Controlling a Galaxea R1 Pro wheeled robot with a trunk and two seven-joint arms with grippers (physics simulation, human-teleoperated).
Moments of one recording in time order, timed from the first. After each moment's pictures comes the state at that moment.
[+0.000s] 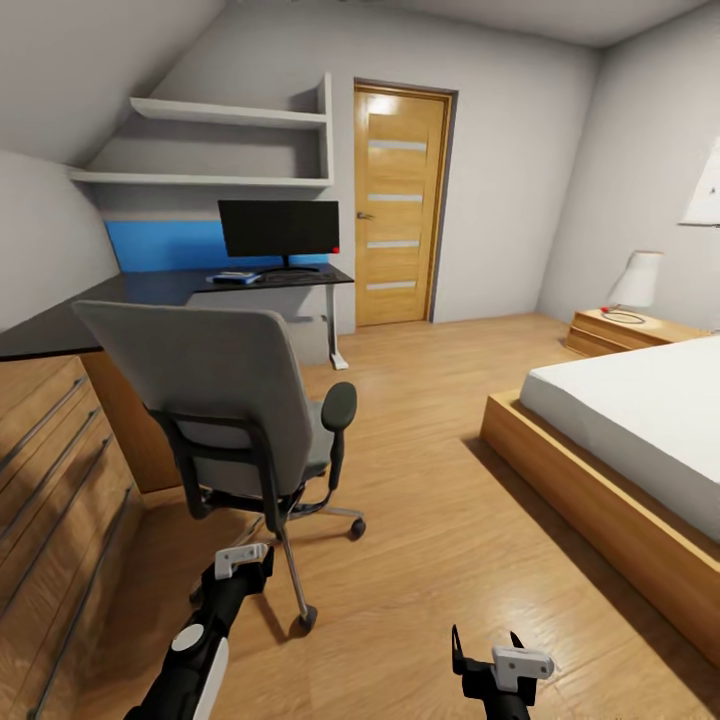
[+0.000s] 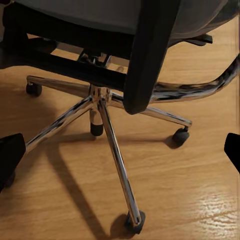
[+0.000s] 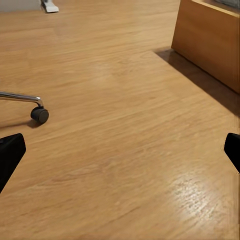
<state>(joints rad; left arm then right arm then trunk) -0.29 -0.14 0.22 -0.98 -0.09 0.00 -0.06 -0.05 -0.13 0.52 -0.99 -0.29 -0.40 -0.47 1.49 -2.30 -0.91</state>
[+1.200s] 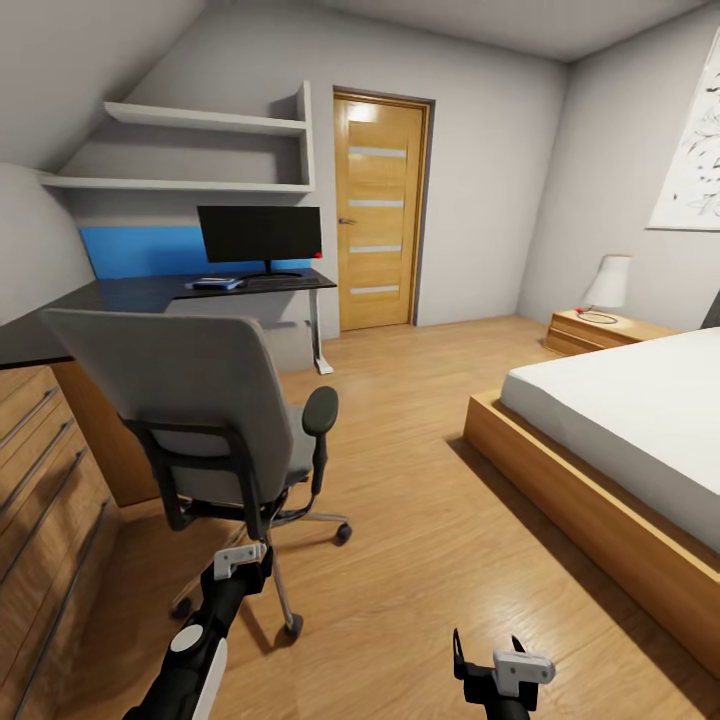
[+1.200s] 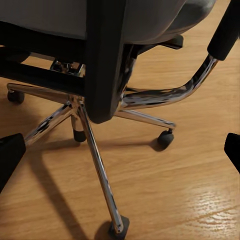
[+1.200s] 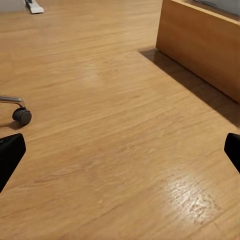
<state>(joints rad) -0.29 -0.14 0.22 -0.98 -0.09 0.00 -0.06 -0.05 -0.13 0.52 -0.96 -0.28 -0.41 -0.47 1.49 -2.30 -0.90</state>
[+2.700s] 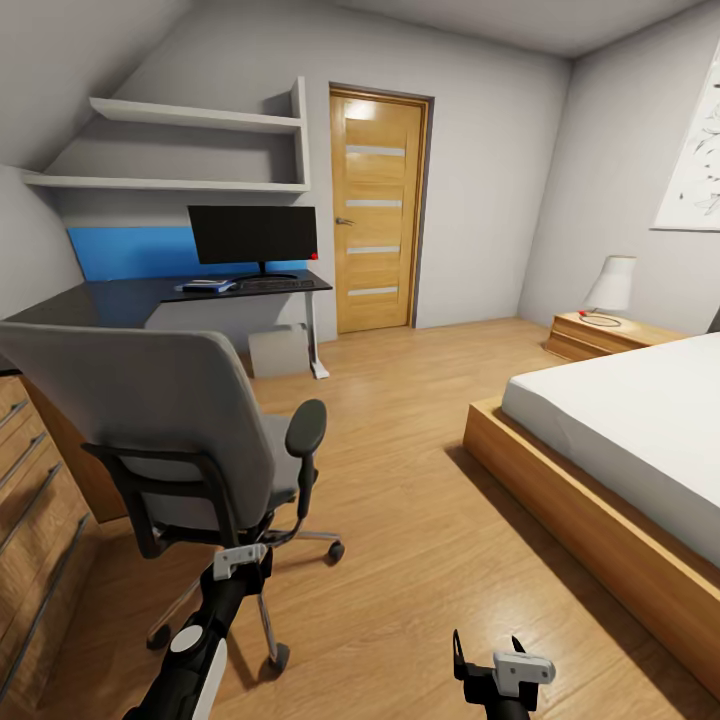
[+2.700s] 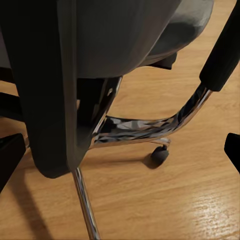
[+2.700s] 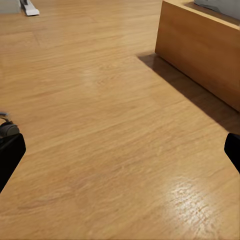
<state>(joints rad) -0.29 -0.14 0.22 -0.98 -0.09 0.00 -0.06 -0.05 -0.13 0.52 -0.96 -0.28 -0.41 -0.47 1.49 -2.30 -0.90</state>
